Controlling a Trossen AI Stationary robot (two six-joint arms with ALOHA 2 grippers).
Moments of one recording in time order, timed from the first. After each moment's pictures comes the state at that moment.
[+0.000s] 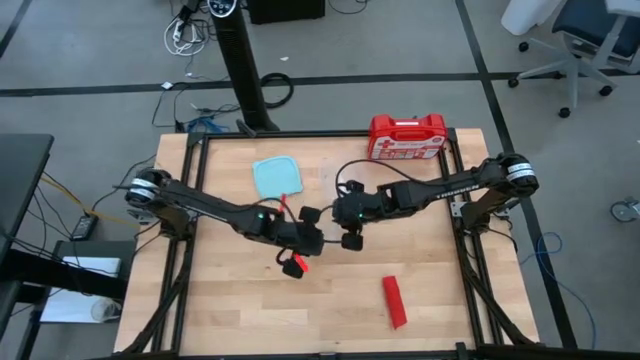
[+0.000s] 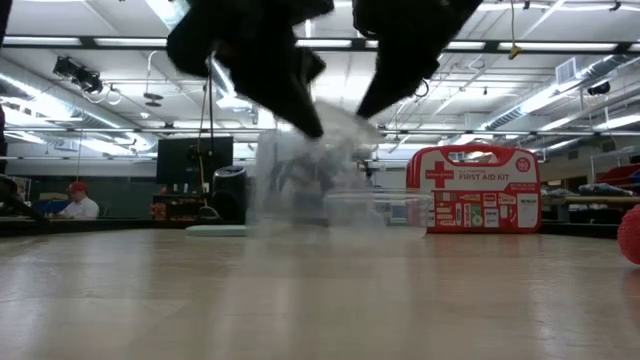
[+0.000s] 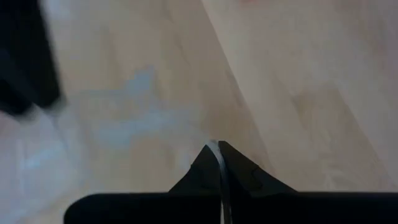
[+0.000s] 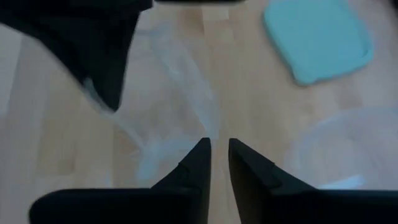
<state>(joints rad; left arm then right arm) -0.24 1.71 1.21 -0.41 -0.15 0.20 0.12 1.59 1.18 -0.47 0.21 0.13</state>
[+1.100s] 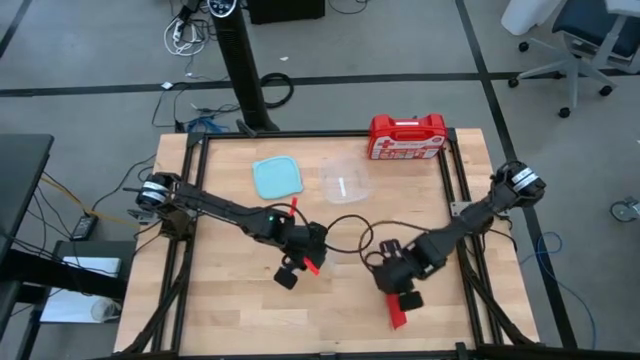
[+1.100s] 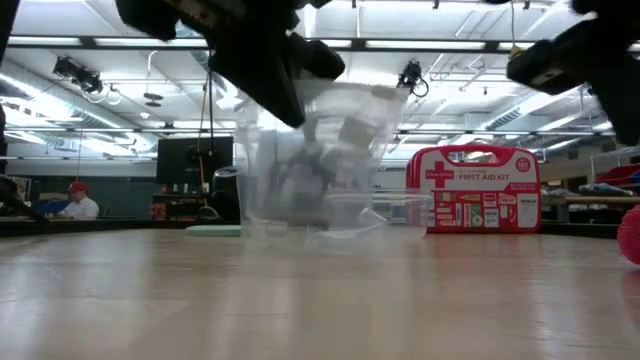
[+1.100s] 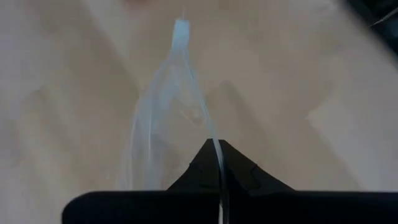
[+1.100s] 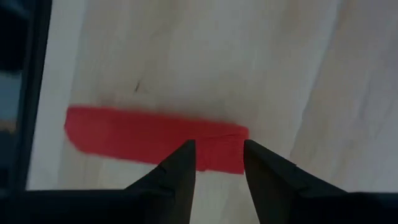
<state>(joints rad) -0.23 1.78 1.32 -0.55 0.17 0.31 0.60 1.58 1.12 -0.83 0.01 0.31</state>
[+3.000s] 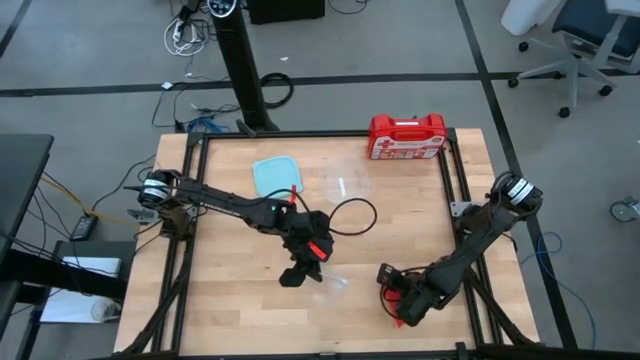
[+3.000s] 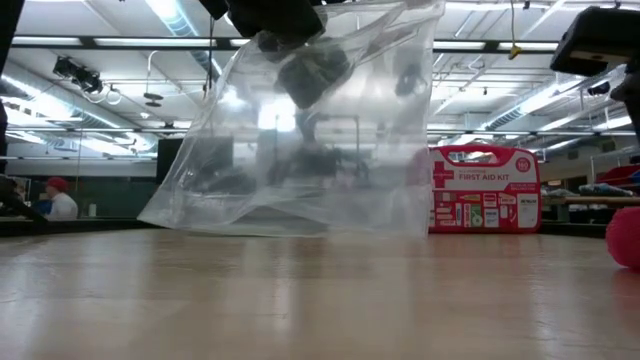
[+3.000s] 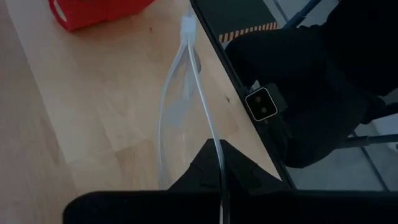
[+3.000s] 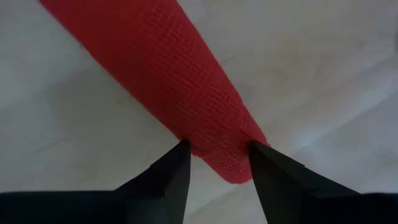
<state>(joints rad) -0.16 1.78 1.32 -0.39 0.57 -0.06 0.80 1.68 1.03 -0.76 0.34 -0.43</state>
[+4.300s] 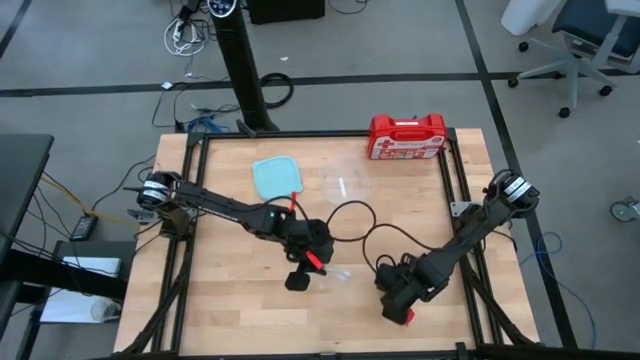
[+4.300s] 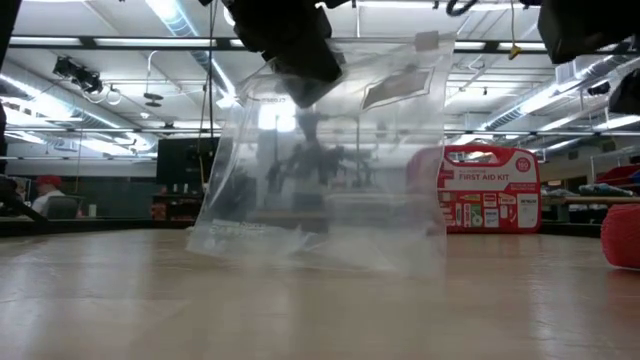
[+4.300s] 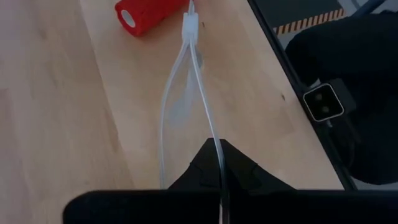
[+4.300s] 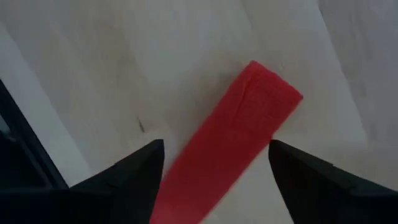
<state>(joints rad) -0.21 1.78 1.32 -0.40 0.31 -0.03 0.69 1.68 1.12 -0.78 0.07 1.17</state>
